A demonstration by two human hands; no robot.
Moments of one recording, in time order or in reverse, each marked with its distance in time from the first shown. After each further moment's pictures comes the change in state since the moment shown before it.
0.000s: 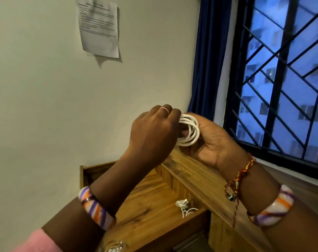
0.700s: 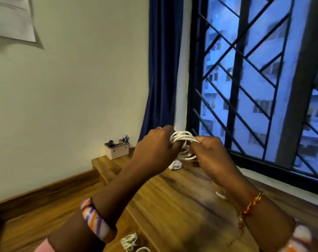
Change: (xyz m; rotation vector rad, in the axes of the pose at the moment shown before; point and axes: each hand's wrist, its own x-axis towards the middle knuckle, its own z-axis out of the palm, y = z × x) left_hand 0.094 0.094 0.238 -0.586 -0.381 -0.210; right_hand 0.100 -0.050 -0.219 -0.841 0.389 -0.364
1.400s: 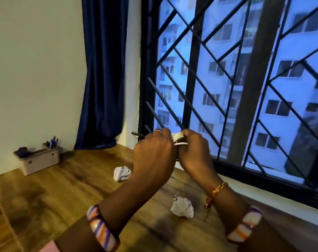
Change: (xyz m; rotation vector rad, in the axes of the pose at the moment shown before) left_hand 0.109 0.023 0.183 0.235 0.185 0.133; right_hand 0.127 0.107 -0.076 -0.570 0.347 -0.027
